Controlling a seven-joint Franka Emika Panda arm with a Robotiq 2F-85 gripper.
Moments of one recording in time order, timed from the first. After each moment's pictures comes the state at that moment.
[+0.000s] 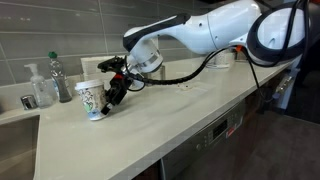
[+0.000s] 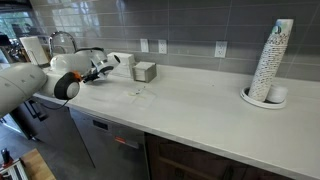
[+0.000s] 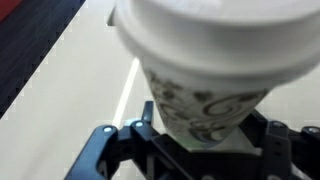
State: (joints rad) arm 0.40 1.32 0.24 -0.56 0.75 1.72 1.57
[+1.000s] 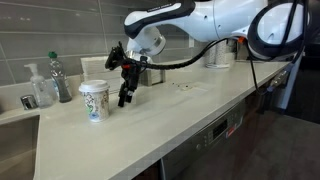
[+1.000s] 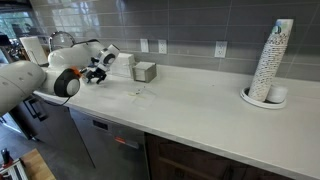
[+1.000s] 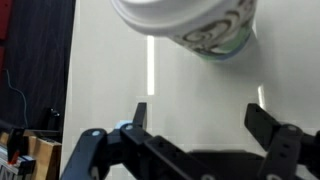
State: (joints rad) arm 0.39 1.28 0.20 -0.45 0.45 1.45 1.98
